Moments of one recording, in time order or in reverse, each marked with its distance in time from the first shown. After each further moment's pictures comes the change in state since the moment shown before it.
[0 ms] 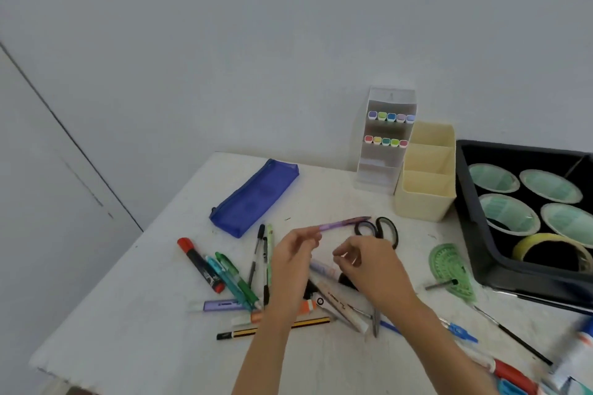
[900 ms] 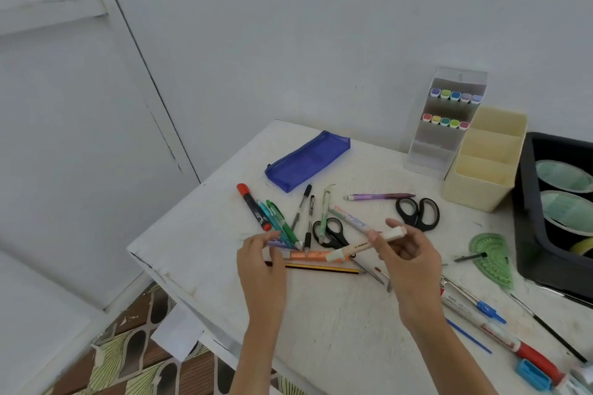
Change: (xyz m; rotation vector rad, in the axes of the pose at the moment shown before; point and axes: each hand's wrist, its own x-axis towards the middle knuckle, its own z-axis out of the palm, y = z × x) left_hand -0.081 -0.048 -0.071 0.451 0.636 0.240; right_hand -0.063 -0.010 0.017 1.050 0.192 0.250
